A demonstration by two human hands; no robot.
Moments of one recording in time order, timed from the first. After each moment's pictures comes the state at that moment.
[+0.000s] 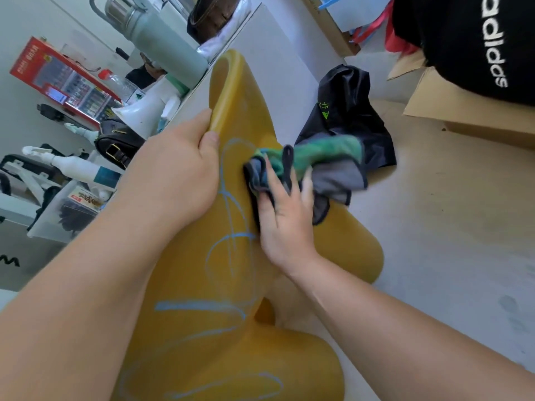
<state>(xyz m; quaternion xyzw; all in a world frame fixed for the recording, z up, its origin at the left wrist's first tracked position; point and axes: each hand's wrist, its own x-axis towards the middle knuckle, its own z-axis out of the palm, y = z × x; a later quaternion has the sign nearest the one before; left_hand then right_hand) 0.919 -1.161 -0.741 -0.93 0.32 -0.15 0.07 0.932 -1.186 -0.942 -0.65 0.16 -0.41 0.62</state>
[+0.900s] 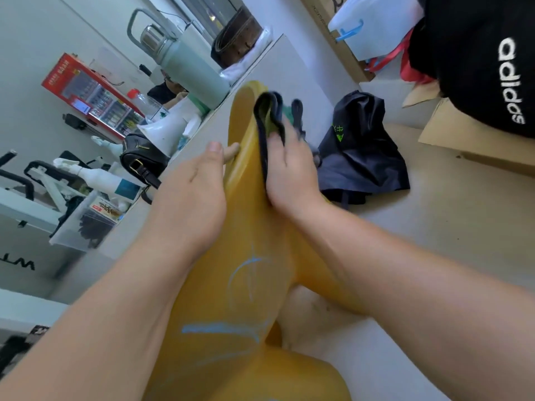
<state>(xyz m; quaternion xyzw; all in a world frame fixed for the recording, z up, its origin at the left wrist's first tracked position) 0.902 -1.152 -0.735 -0.95 0.22 -0.08 -0.20 0.961 -1.253 -0.858 -0.59 0.14 -0.42 0.68</state>
